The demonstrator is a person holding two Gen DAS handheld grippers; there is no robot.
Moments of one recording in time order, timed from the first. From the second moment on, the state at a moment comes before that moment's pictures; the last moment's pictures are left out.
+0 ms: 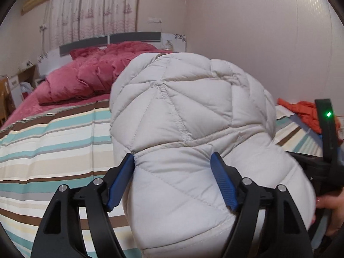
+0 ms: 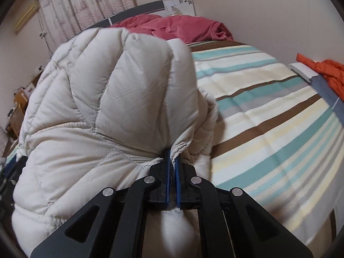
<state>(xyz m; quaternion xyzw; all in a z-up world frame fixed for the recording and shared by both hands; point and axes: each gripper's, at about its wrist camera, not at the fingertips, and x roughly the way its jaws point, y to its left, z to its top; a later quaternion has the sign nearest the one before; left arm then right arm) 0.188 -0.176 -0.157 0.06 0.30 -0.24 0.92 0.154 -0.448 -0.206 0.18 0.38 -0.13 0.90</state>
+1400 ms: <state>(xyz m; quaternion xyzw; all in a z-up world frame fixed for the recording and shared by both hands) 0.256 -0.162 -0.154 0.05 0.32 -0.16 0.93 0.213 -0.395 -0.124 0.17 0.31 -0.07 0.93</state>
